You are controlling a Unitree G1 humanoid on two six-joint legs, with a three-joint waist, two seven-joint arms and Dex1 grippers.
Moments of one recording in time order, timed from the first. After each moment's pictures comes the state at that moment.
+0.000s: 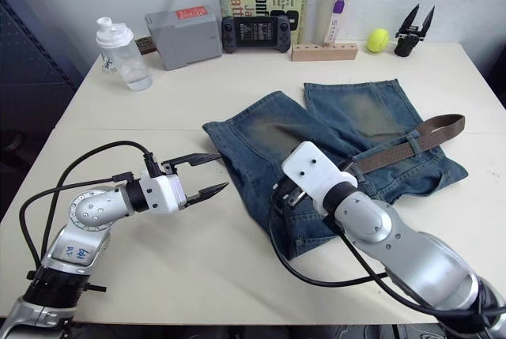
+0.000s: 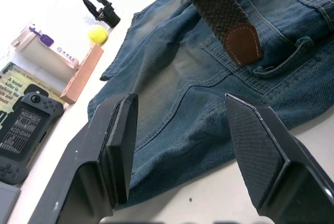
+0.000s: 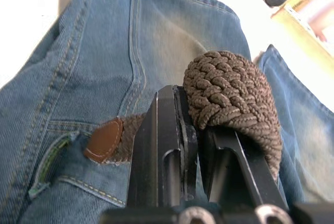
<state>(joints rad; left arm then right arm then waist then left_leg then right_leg) -0.27 0.64 -0.08 -0.17 -0.05 -0.33 -0.70 -0.41 -0.81 0.31 -0.91 0.46 1.03 -0.07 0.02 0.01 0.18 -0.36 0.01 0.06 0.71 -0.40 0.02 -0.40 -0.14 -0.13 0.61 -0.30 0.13</state>
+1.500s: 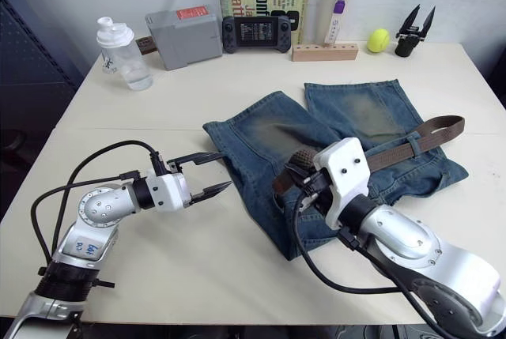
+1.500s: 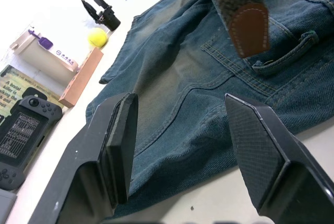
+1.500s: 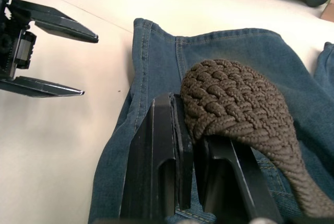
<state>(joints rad) -0.30 0.60 -0.09 -0.10 -0.02 -0.37 -0.72 -0.16 -0.81 0.00 -0.91 1.02 0.77 -0.10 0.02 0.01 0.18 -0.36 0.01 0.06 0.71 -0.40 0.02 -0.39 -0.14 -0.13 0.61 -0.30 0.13</state>
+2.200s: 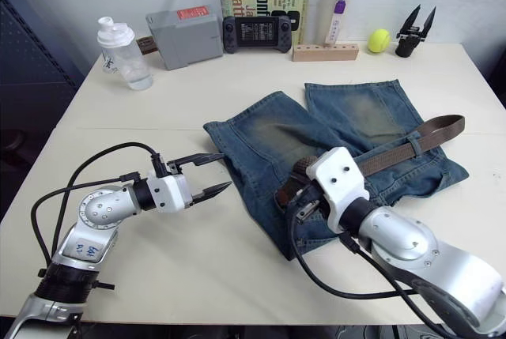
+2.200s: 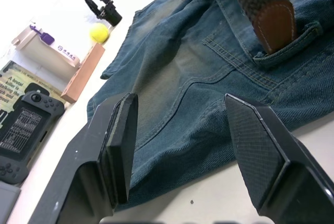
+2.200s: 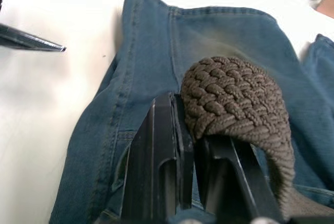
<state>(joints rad) -0.29 0.59 -0.09 -0.11 0.00 -0.37 -0.70 -0.18 -0.87 0.09 -0.91 0.84 0.79 -0.06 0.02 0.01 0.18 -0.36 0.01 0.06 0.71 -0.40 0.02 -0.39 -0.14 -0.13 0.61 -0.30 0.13</state>
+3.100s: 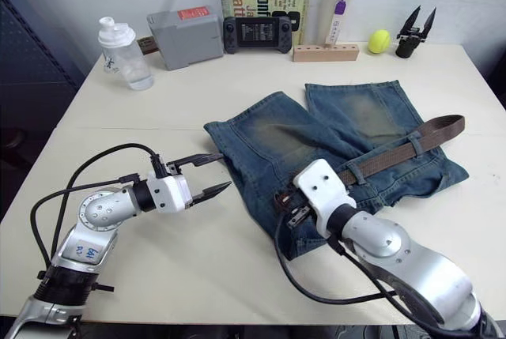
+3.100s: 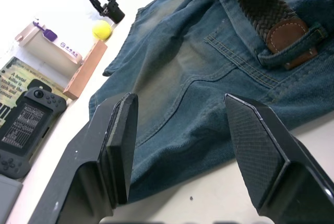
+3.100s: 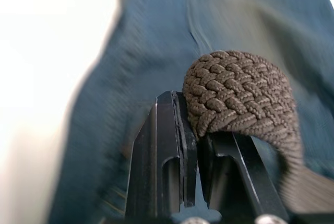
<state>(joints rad) -0.27 0.59 -0.09 -0.12 0.00 -0.36 -0.68 -0.20 -0.72 0.10 -0.84 0.66 1.04 0.04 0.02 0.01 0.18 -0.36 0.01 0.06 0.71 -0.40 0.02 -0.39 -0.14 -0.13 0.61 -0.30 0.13</state>
